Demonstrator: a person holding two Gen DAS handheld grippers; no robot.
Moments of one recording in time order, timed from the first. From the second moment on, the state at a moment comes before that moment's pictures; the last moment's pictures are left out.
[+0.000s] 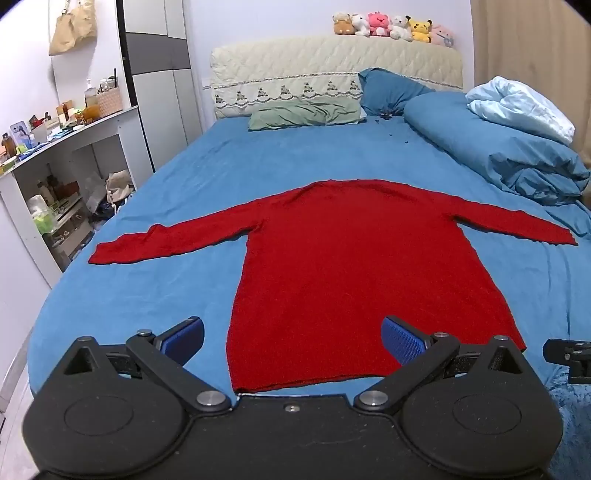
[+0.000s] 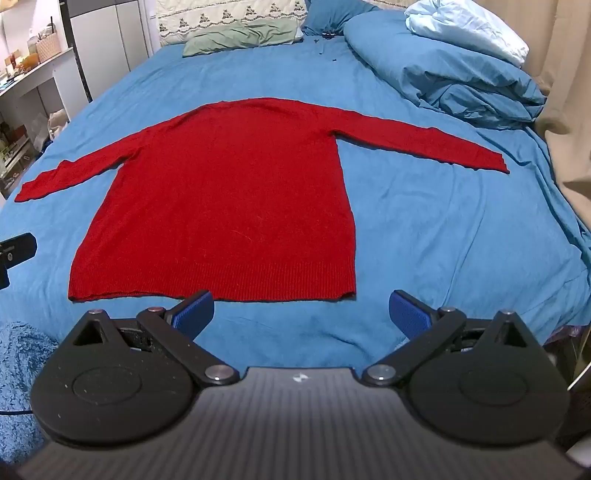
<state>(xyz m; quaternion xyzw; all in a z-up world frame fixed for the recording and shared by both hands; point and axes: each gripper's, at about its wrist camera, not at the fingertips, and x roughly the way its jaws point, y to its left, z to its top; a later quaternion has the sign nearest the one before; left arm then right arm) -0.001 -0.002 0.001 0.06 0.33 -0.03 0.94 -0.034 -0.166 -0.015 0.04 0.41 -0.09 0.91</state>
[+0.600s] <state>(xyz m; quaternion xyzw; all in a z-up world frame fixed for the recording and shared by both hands) 0.001 0.001 0.000 0.06 0.33 -0.03 0.94 -0.033 -0.168 -0.017 0.05 0.41 -0.09 0.91</state>
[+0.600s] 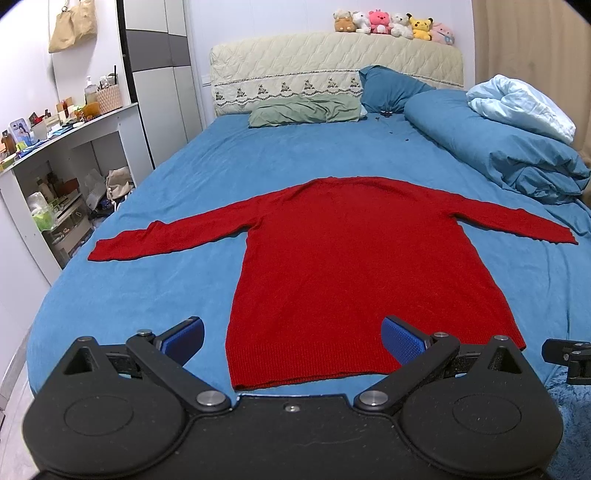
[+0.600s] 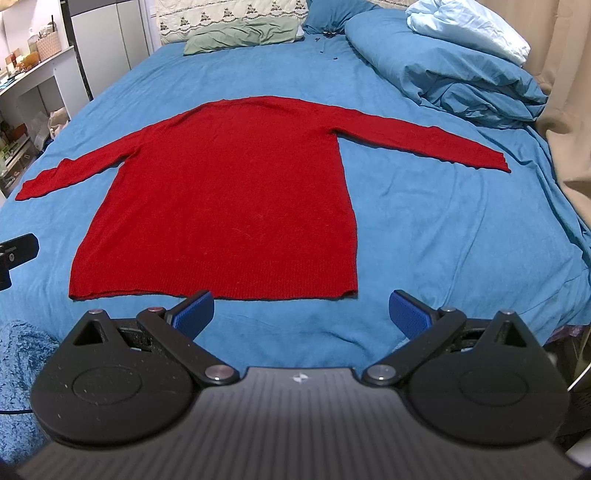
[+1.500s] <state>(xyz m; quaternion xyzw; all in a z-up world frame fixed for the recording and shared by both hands) -0.001 -0.005 -0.002 0.06 0.34 -0.03 0.94 -0.033 -0.164 -0.019 0.05 0.42 -0.08 0.90</state>
